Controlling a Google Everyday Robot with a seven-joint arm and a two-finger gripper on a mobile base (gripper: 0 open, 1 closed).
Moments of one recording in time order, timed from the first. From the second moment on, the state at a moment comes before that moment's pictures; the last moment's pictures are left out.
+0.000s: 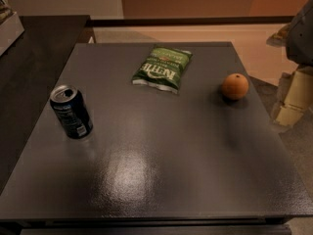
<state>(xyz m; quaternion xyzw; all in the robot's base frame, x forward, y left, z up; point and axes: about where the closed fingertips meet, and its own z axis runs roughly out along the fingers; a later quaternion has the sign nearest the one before) 0.438 -0.217 0.976 -0.60 0.78 -0.03 0.16</state>
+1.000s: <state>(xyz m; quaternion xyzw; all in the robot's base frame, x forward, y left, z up) 0.470 -0.187 0.982 -0.62 0.76 -0.02 0.20</state>
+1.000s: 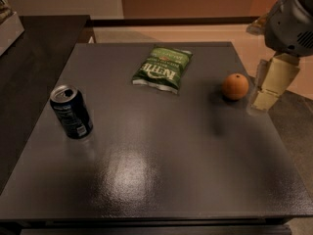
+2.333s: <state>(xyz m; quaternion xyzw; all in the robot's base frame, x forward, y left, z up) 0.598 -0.111 0.948 -0.62 0.74 0.01 0.24</state>
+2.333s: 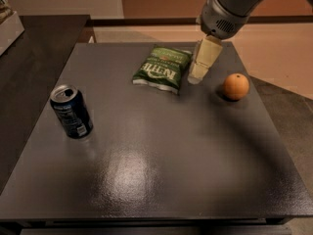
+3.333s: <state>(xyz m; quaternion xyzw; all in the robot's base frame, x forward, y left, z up) 0.674 -0.071 0.903 -0.61 0.76 0.07 0.22</state>
